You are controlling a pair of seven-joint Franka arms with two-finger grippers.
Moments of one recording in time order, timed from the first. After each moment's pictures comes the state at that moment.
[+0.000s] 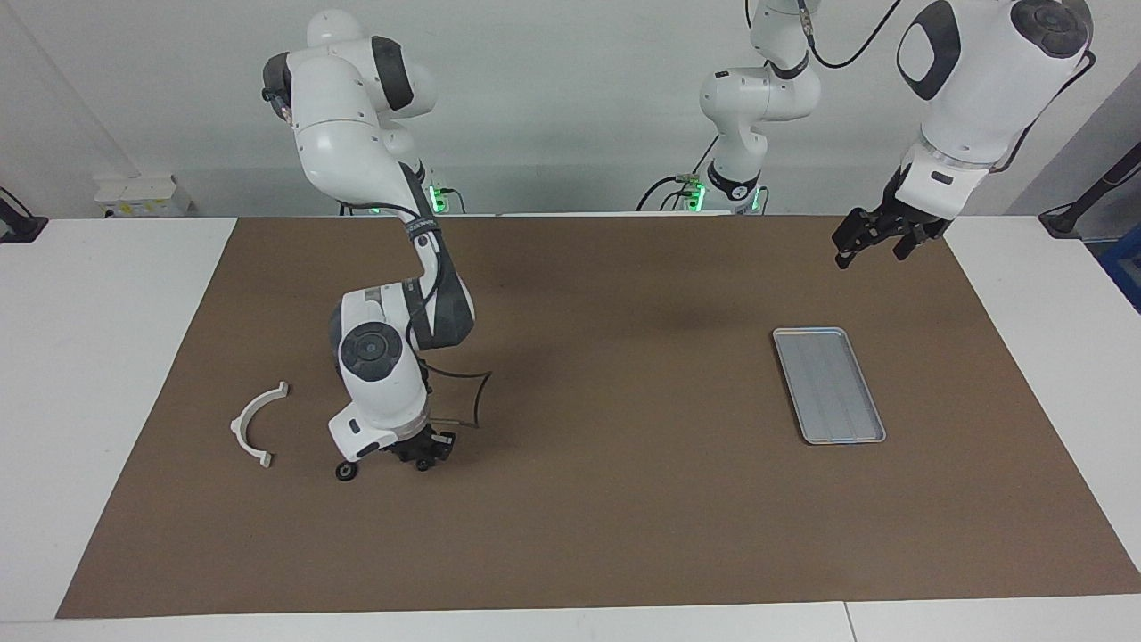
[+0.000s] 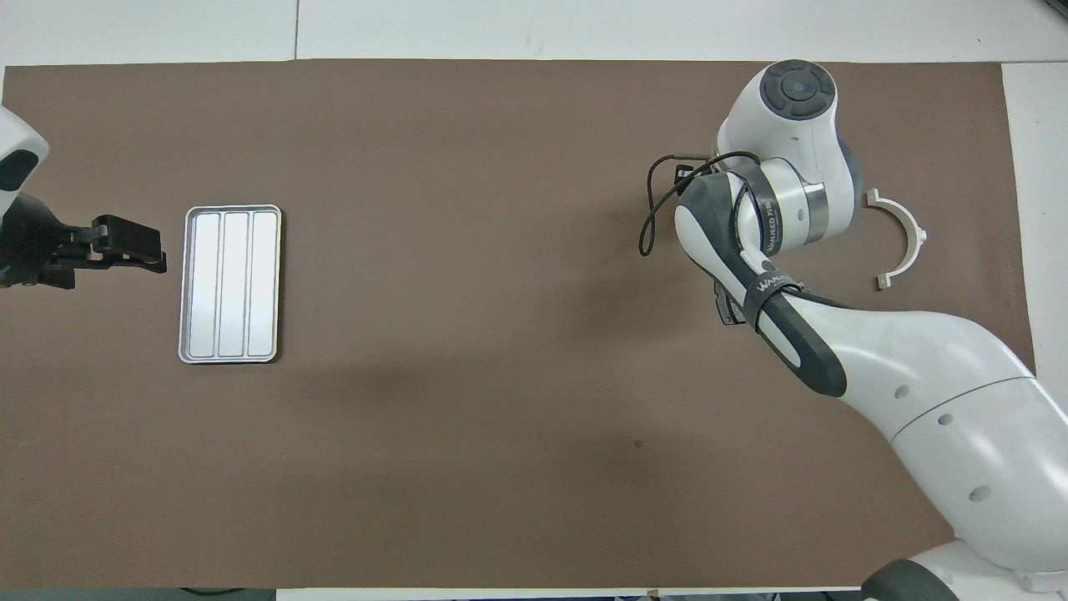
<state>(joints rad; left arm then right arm) -0.04 -0.02 -0.03 -1.67 -0.01 1.63 -0.16 0.14 0.70 0.07 -1.42 -0.12 2.09 0.44</state>
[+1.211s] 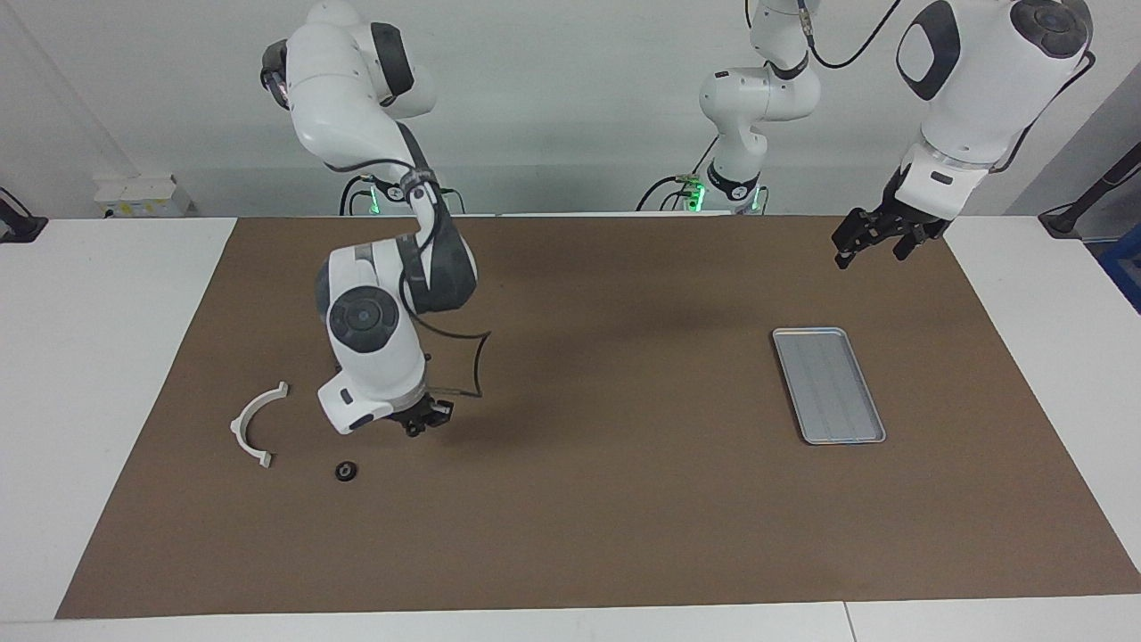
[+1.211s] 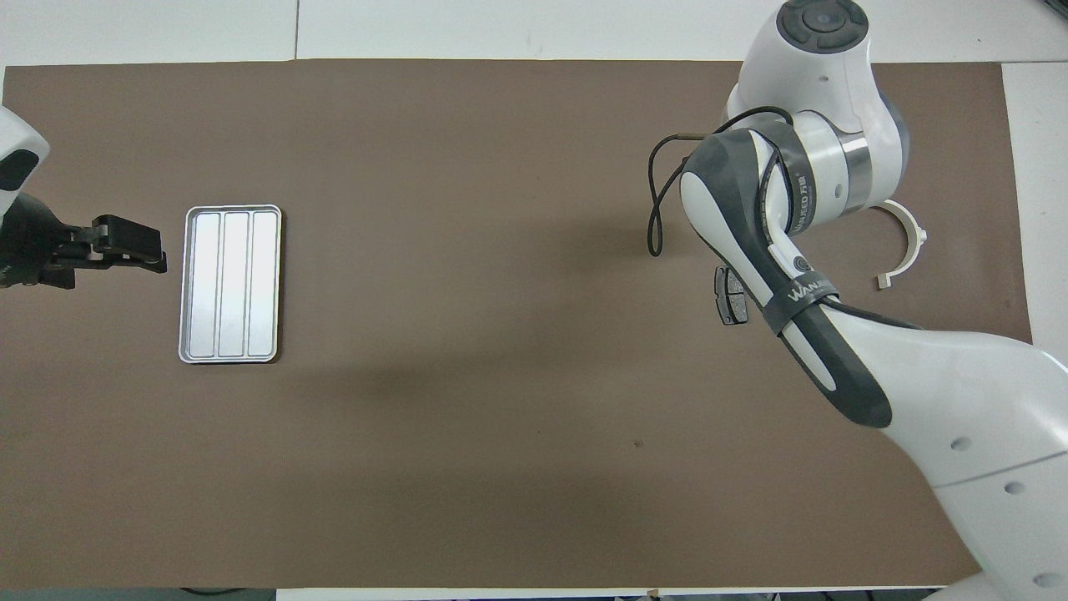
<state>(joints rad) -0.04 -0.02 -0.03 -1.67 -0.01 1.63 -0.16 0.15 0.59 0.14 -1.23 -0.11 1.67 0.46</state>
